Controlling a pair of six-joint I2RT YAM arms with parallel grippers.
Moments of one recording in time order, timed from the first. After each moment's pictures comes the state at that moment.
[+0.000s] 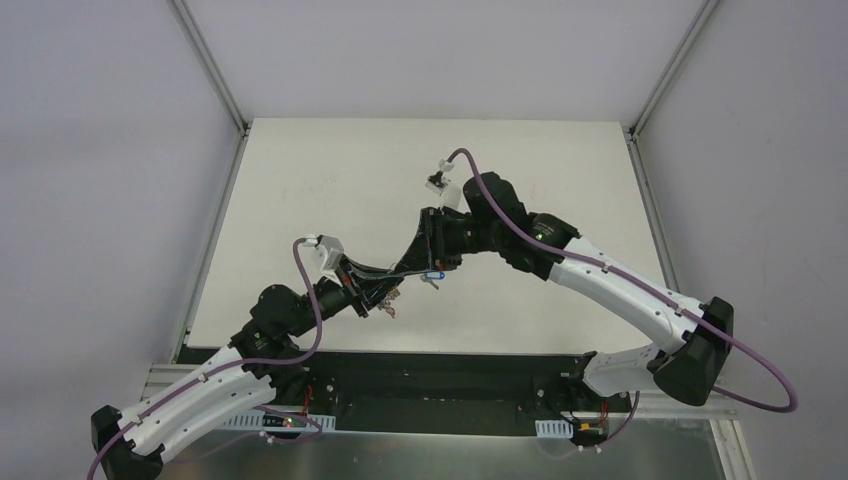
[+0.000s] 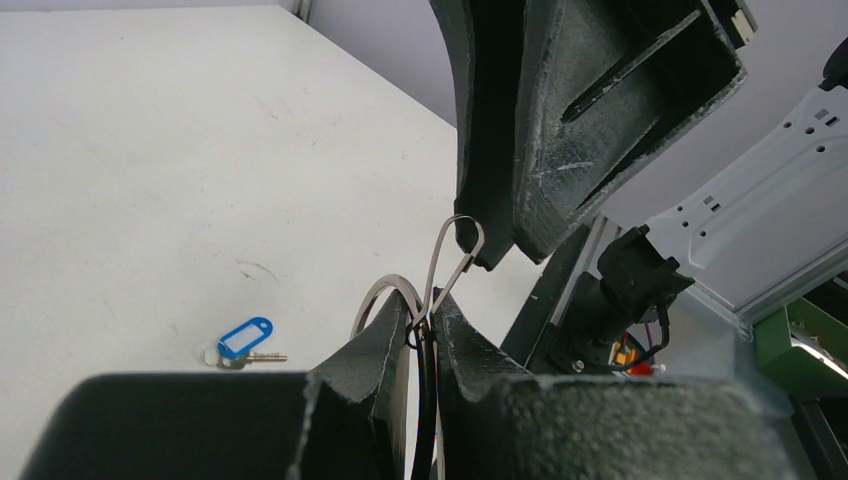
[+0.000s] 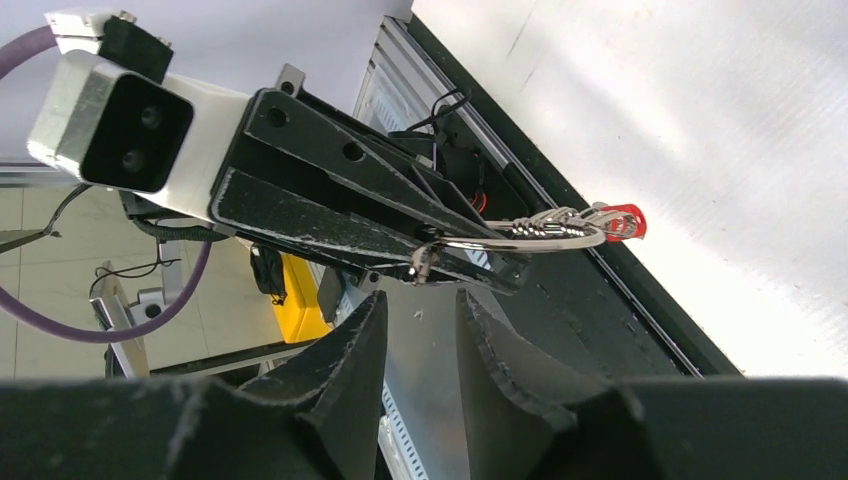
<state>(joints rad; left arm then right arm) -0.84 0.42 0.30 0.28 0.10 -0.43 0.91 1.33 1.27 -0.45 -0.50 0.85</state>
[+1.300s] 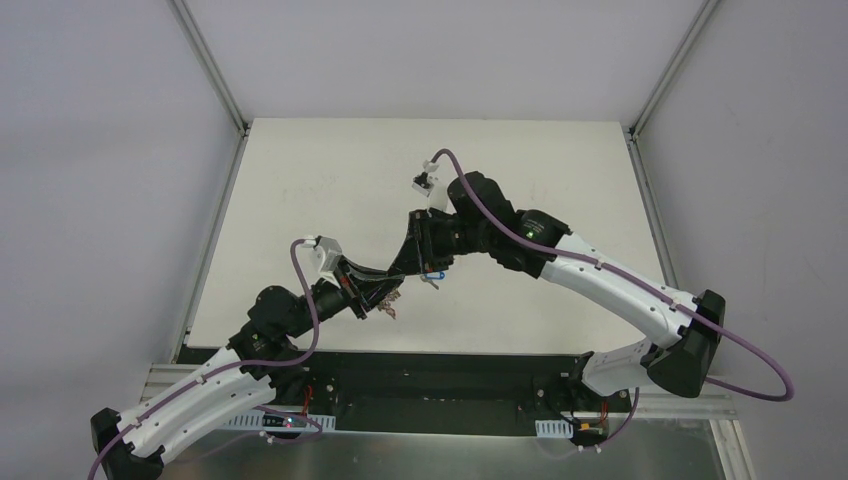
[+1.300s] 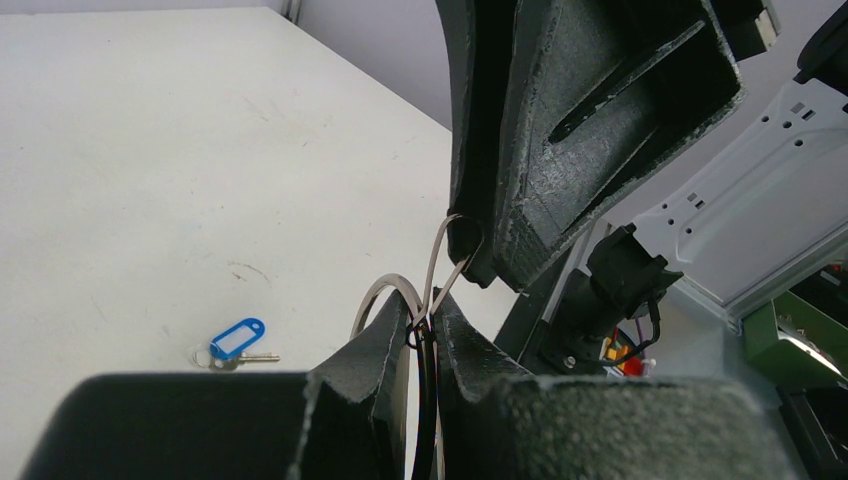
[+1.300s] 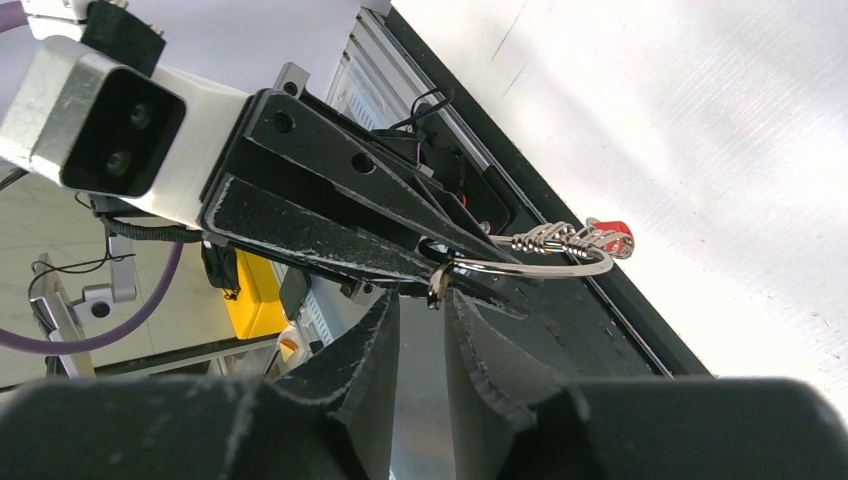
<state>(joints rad) -0.84 0.40 0.30 0.27 0.12 -0.43 0.98 1.39 1.37 -0.53 -0.42 0.77</state>
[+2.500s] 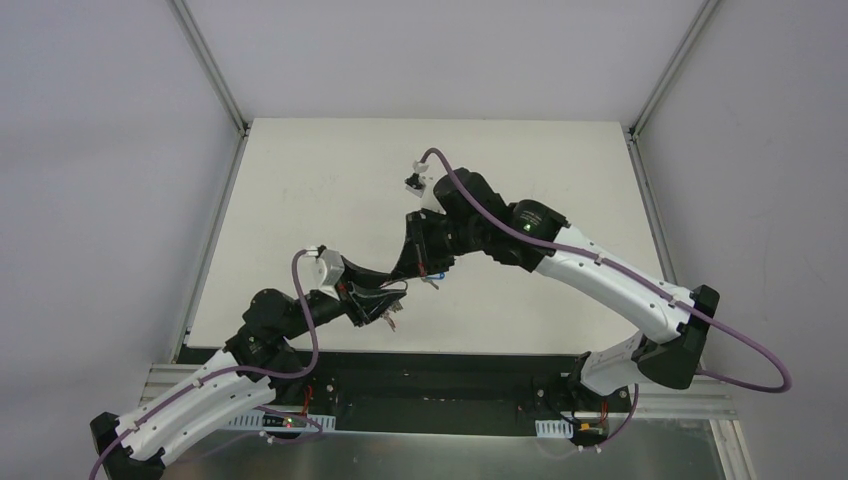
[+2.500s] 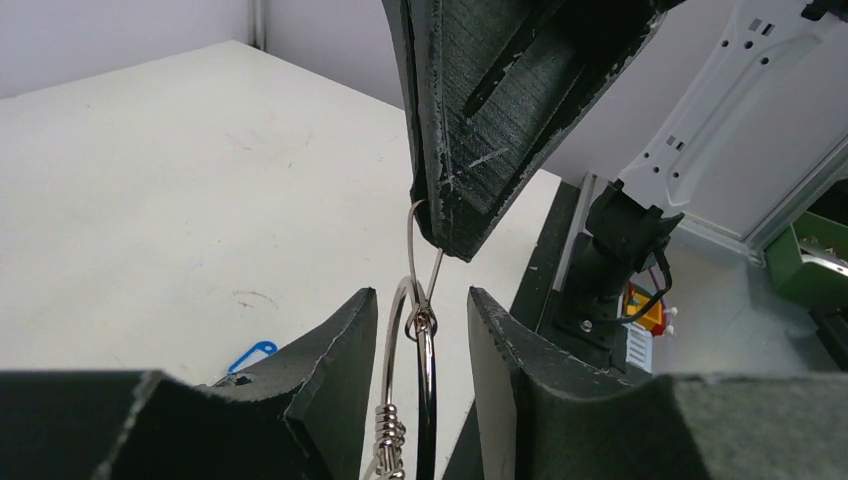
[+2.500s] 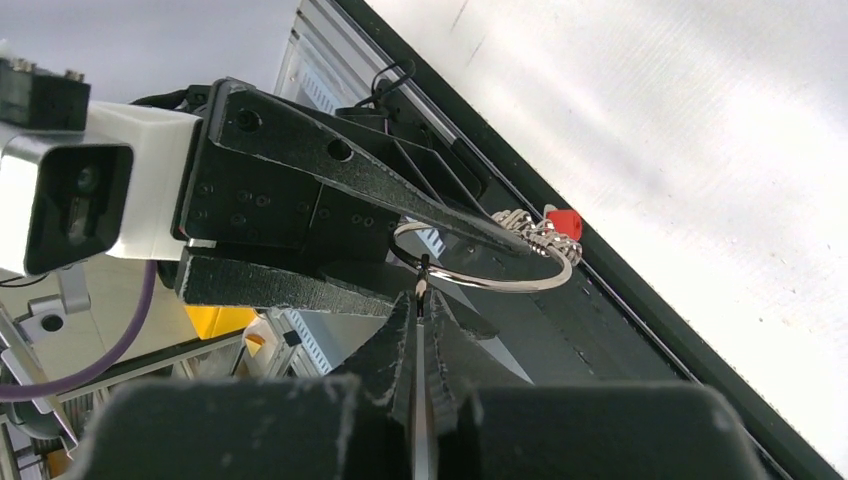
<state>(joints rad) -0.84 0.36 0.30 0.26 0.24 -0.30 1.04 1.44 1.55 -0.75 -0.32 0.73</state>
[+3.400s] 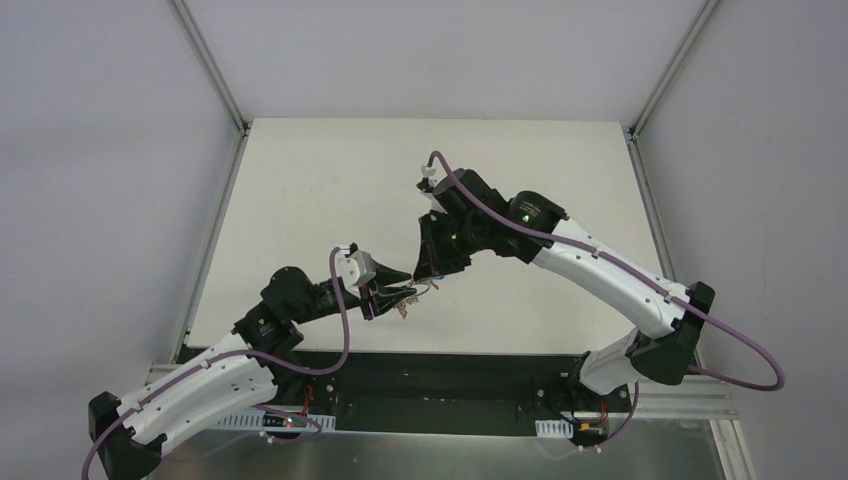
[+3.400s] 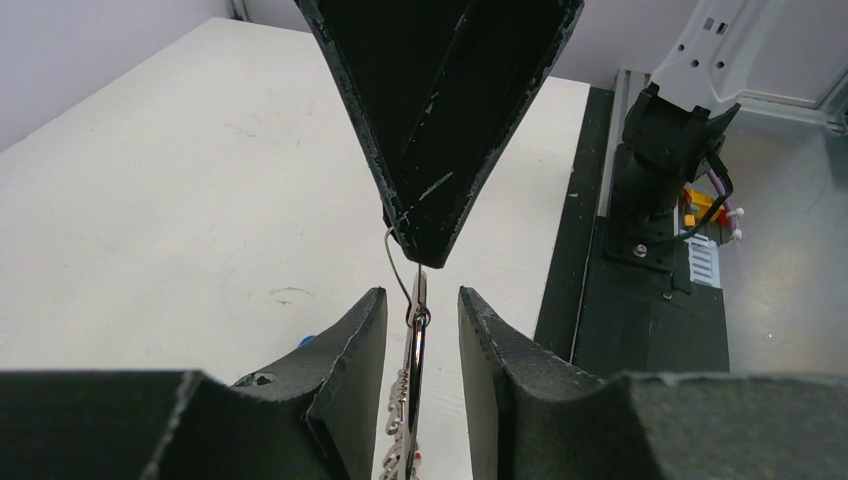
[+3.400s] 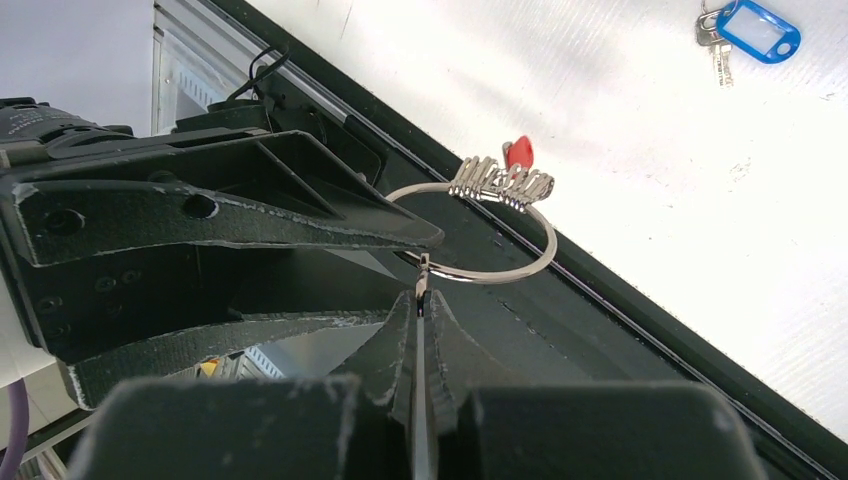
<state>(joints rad) -0.84 0.56 0.43 0.19 0.35 -0.03 1.02 1.48 1.63 -1.01 -0.19 0.70</state>
